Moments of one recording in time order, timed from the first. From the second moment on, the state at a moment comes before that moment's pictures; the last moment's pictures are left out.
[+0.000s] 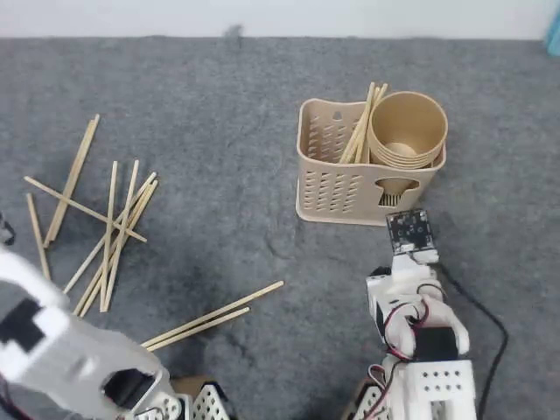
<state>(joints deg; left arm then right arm) -57.8 16.9 -8.2 82.5 -5.6 -7.7 -89.5 91.5 59.0 5.5</state>
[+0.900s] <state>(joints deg) -50.6 78.7 -87.7 97.3 -10.1 -7.1 -96.4 93.5 60.2 5.8</state>
